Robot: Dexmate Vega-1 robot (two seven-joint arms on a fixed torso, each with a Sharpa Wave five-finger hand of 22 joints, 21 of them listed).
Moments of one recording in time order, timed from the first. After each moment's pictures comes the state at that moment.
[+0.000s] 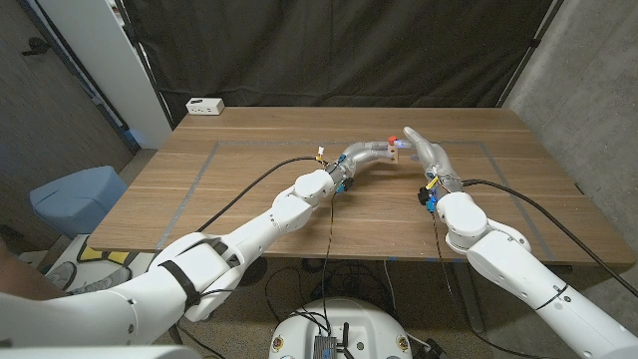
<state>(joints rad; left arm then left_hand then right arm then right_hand) 0.49 0.11 0.76 -0.89 -0.31 -0.32 -0.13 0.81 0.10 0.49 -0.24 0.28 0.80 -0.19 0.19 0.19 0.81 -0.17 0.21 0.40 0.40 -0.04 0.20 0.18 0.10 0.11 0.21 0.18 -1.17 -0.66 -0.34 -2.05 0.35 -0.19 -0.52 0.29 0.11 0.21 -0.13 0.18 0.85 -0.02 0.24 0.18 0.11 -0.05 0.22 0.18 -0.03 0.10 0.21 0.19 0.24 0.19 0.20 0.17</state>
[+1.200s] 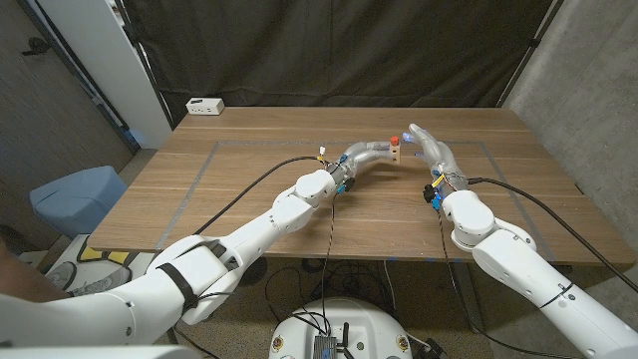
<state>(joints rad) 0.50 0.12 0.76 -0.93 -0.30 -0.30 -0.12 0.80 0.10 0.49 -0.24 0.28 0.80 -0.19 0.19 0.19 0.82 -0.17 0.21 0.40 0.40 -0.04 0.20 0.18 0.10 0.11 0.21 0.18 -1.17 -0.67 -0.31 -2.02 0.38 -0.14 -0.47 0.26 0.10 0.21 -0.13 0.18 0.61 -0.07 0.18 0.18 -0.05 -0.02 0.17 0.18 -0.12 0.13 0.18 0.19 0.17 0.14 0.18 0.16</state>
